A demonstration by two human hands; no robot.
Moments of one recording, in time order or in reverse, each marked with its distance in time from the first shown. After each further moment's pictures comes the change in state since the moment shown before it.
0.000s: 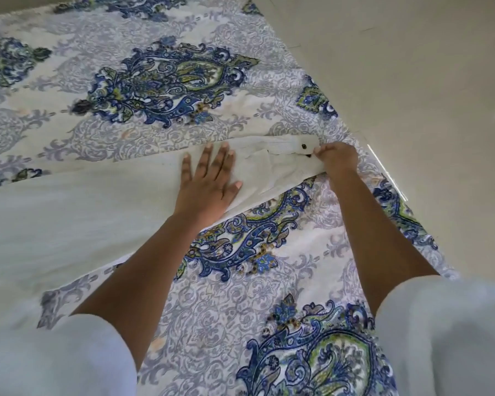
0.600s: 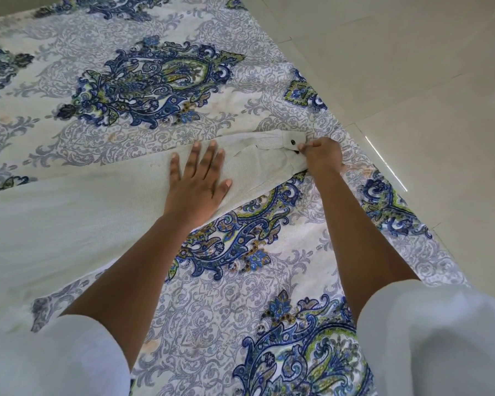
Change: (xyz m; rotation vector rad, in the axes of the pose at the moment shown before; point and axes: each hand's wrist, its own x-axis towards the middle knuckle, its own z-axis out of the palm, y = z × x) left_hand -0.001 0.001 0.000 0.016 0.040 0.009; right_hand -0.007 0.000 0.007 -0.232 0.039 -0.056
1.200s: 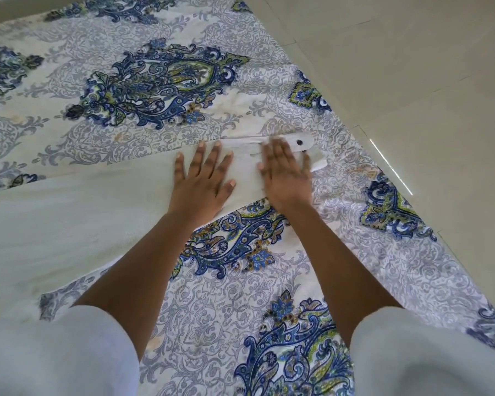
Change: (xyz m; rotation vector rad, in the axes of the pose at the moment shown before) left_hand -0.002 -0.001 -0.001 0.030 -0.032 -0.002; right_hand -0.061 0.014 0.045 -0.768 -0.156 -0.711
